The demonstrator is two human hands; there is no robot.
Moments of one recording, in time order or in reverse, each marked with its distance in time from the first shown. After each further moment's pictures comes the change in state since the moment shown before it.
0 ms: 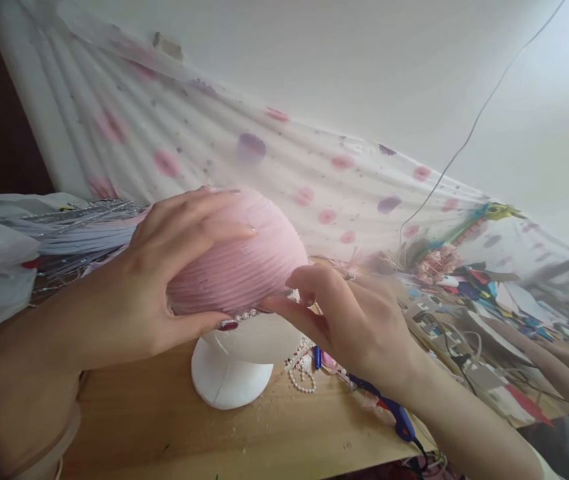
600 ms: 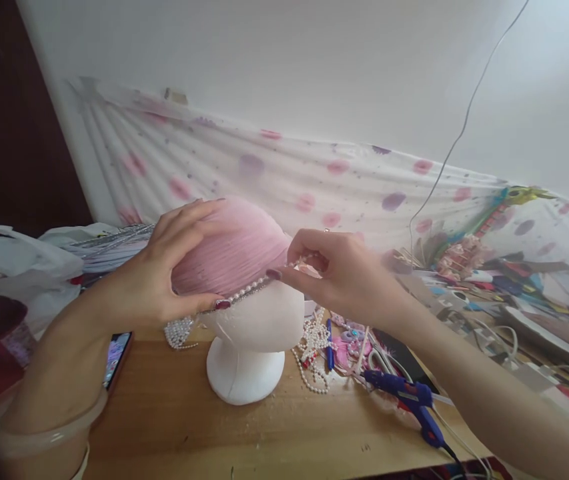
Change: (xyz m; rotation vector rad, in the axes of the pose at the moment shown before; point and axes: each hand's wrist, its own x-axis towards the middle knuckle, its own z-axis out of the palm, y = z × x) left_hand 0.001 -0.007 -0.006 0.011 -0.068 -0.039; right_hand 0.021 0.027 -0.010 0.415 -0.287 0.428
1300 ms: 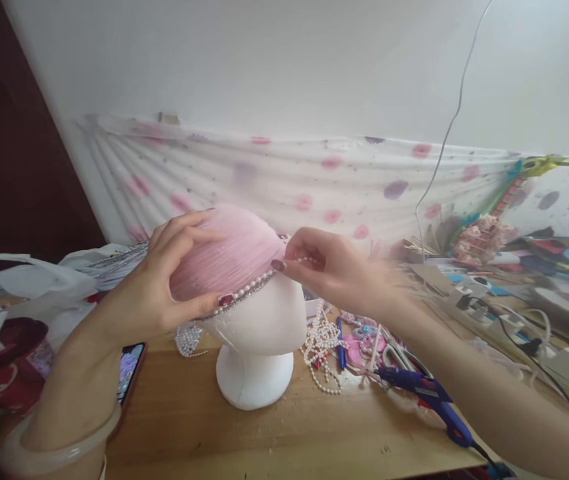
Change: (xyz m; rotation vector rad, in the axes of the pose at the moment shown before) left_hand 0.004 0.018 0.002 0.011 0.042 -0.056; right_hand -0.007 0.027 0.015 0.413 0.002 0.127
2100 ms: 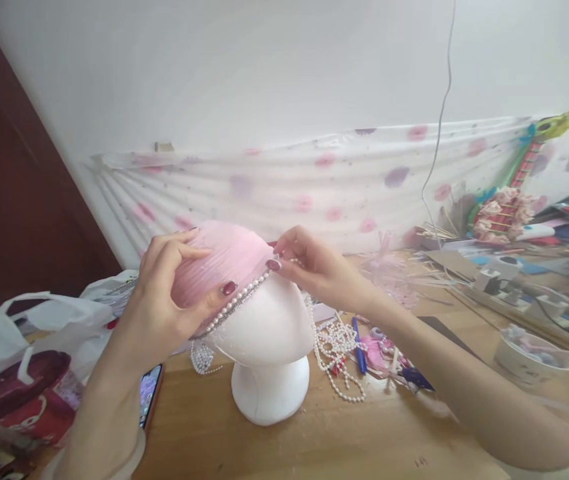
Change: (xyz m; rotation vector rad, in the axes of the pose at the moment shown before) left_hand 0.005 0.015 0.013 0.078 0.203 -0.087; right_hand 0.010 0.028 0.018 0.310 0.033 -0.150
